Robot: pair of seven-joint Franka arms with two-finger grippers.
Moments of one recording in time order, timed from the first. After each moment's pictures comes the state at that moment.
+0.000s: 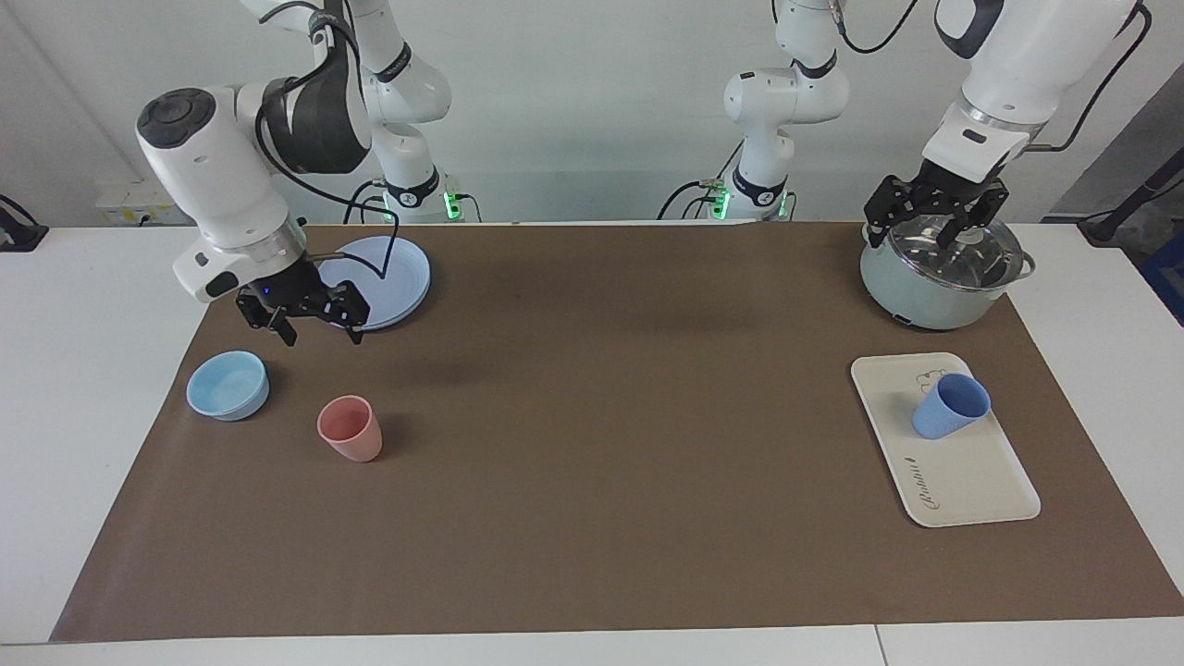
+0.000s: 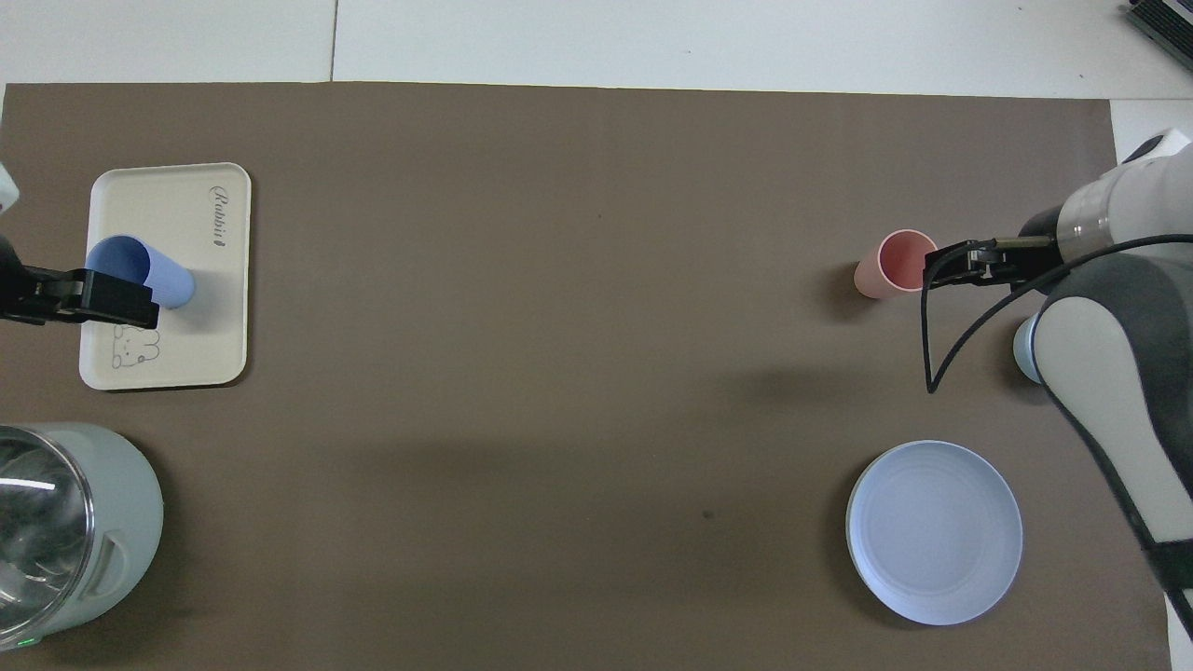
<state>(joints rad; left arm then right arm) -0.02 -0.06 -0.05 -1.62 -0.01 1.57 0.03 0.00 0.05 0.03 -1.78 0.04 1.87 0.05</state>
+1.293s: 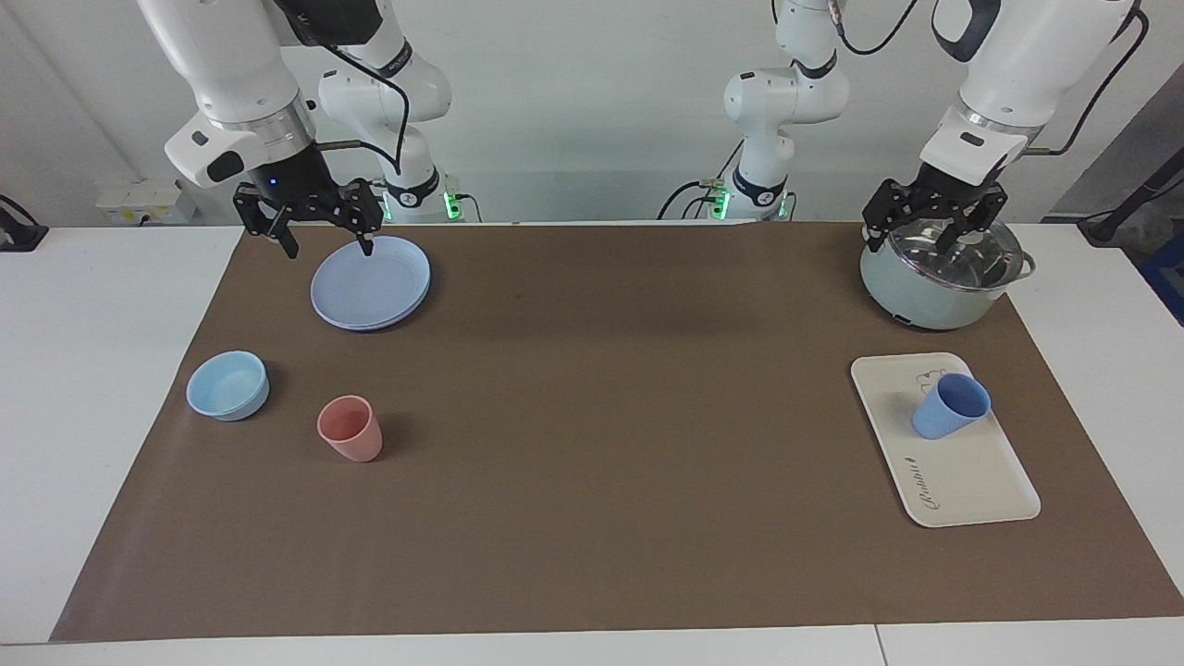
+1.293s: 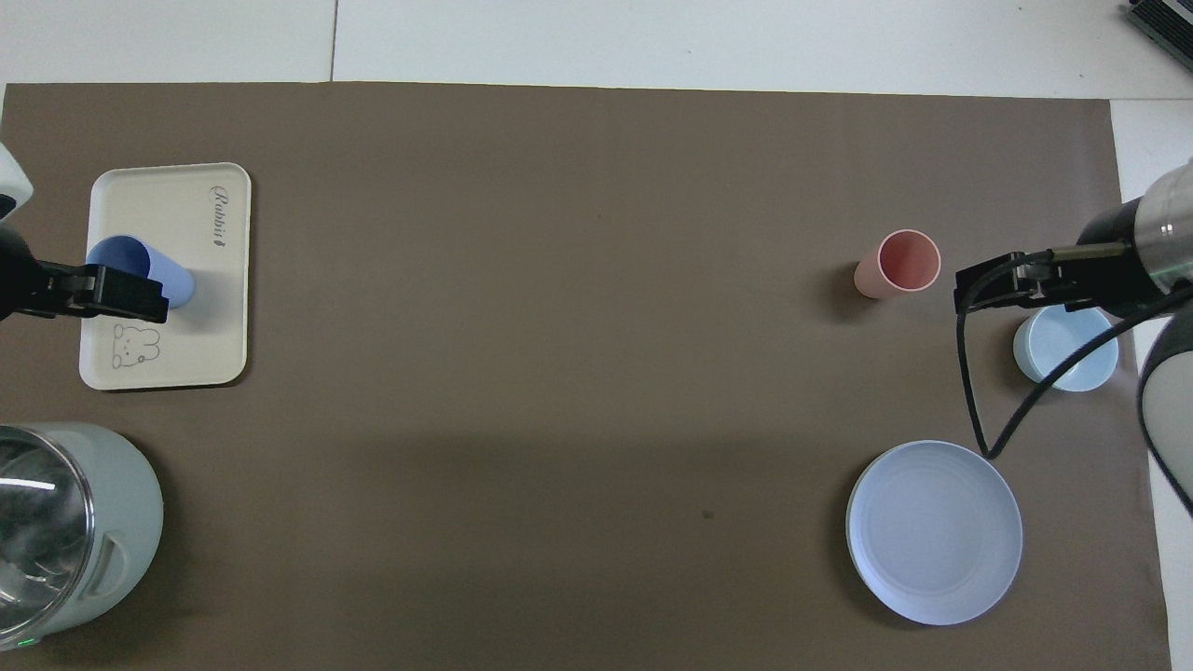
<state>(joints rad) -0.02 -0.05 -0.06 -1.63 -0.01 1.59 0.03 0.06 0.01 0.04 -1.54 0.01 1.55 0.09</state>
